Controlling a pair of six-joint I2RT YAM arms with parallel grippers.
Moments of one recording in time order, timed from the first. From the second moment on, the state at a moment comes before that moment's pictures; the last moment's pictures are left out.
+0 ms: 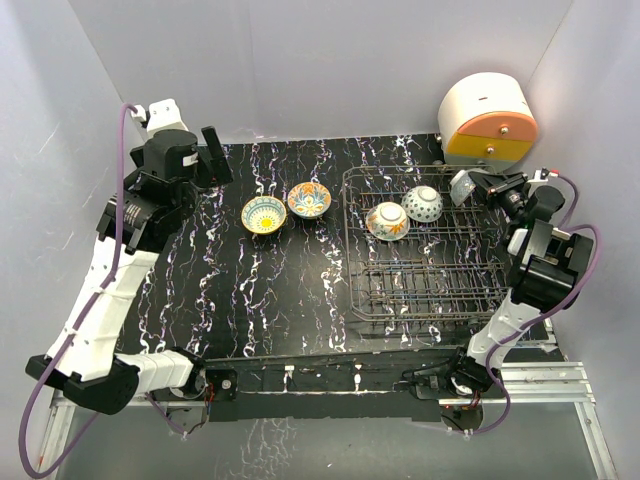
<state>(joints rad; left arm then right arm) -0.46 1.23 1.68 -0.91 -0.59 -0.39 -0.51 1.86 0.90 0.93 -0.83 1.30</state>
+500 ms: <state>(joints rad) -0.46 1.24 1.68 -0.90 -0.58 -0.39 -0.42 1.92 0.80 1.15 -0.61 1.36</state>
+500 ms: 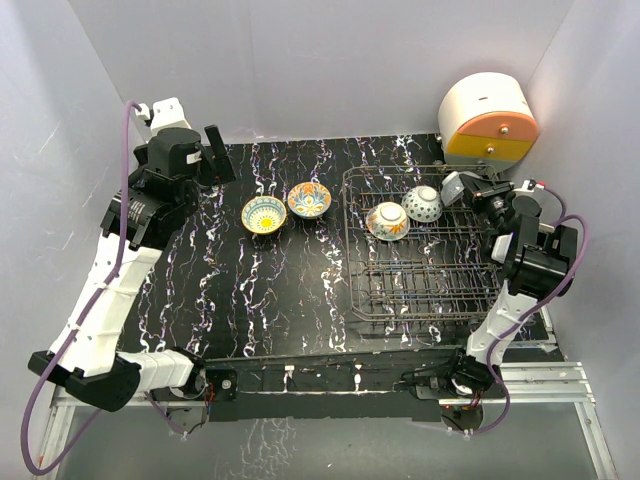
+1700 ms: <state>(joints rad) -0.46 1.29 1.68 -0.89 -0.57 -0.39 -0.38 2.01 0.74 1.27 -0.33 1.37</state>
